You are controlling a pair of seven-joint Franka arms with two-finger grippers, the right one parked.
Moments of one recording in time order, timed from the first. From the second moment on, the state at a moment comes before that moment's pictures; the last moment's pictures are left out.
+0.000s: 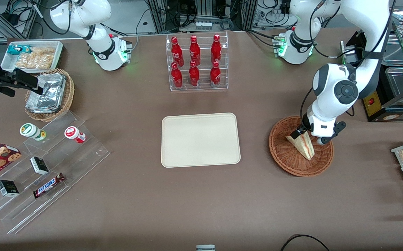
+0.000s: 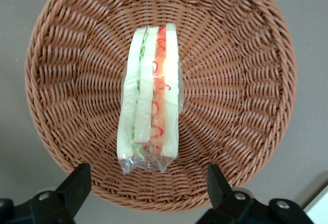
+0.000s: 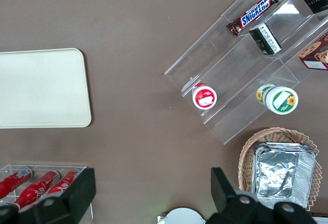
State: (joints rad) arm 0.01 0.14 -0.21 -2.28 0.01 2.39 -0.89
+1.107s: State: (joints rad) arm 0.02 0.26 -0.17 -2.28 0.01 2.53 -0.92
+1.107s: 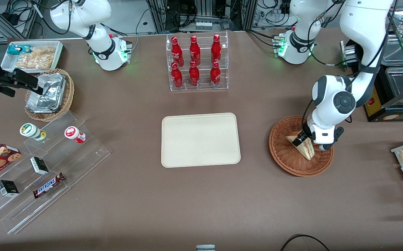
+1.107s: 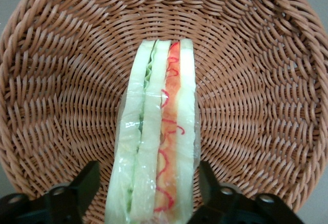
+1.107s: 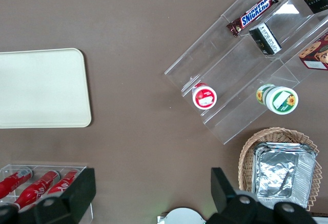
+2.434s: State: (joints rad) arm -0.33 0.39 -0.19 -1.81 0.02 2.05 -0.70
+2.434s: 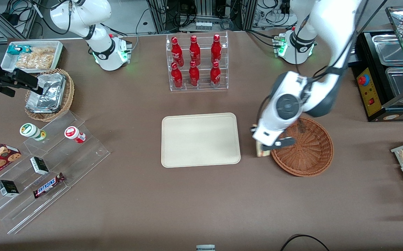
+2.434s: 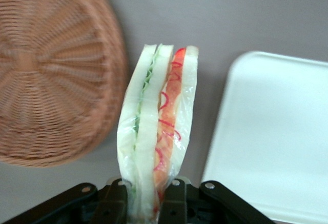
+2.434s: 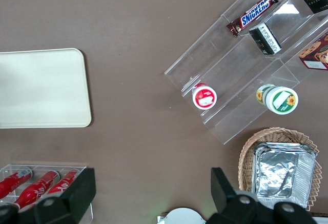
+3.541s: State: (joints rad) arm -0.65 0.83 -0.19 -1.31 0.10 2.05 -1.05
